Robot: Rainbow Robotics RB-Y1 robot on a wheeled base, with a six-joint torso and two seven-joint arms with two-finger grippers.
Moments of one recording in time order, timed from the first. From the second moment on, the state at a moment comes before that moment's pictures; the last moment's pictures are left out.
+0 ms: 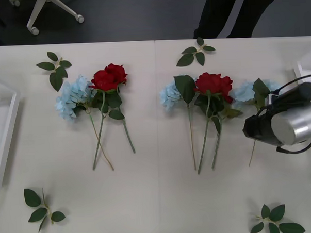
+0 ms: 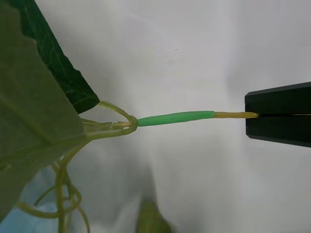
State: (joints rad) right arm -0.20 -0.56 0.15 -1.77 -0.43 1.39 0.92; left arm 0.01 0.76 0.61 -1.56 0.84 1.09 -1.43
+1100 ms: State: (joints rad) right arm -0.22 -0.77 -0.45 -2.25 -1.46 1.73 1.91; left arm -0.13 0.78 0.50 -1.42 0.87 1.18 -1.44
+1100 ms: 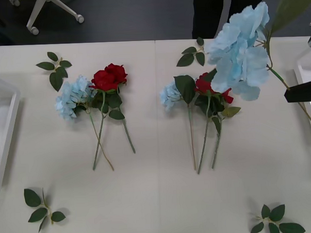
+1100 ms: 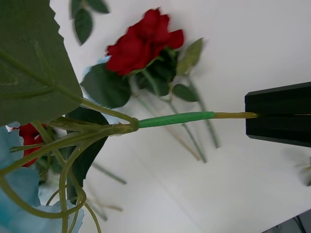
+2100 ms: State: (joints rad) right arm -0.22 -0.57 0.17 -2.14 -1.86 0.73 2.71; left arm 0.00 0.60 0.53 -1.91 1.52 1.41 -1.88
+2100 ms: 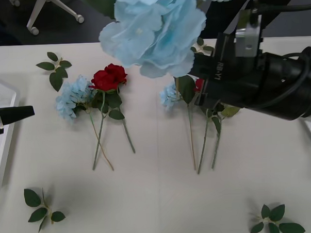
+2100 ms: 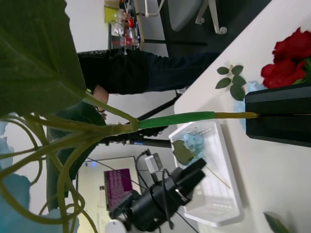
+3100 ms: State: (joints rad) right arm -0.50 -0.57 0.69 -1.94 -1.99 0.37 2.71; left arm -0.08 0.38 0.47 -1.91 1.77 1.60 -2.54
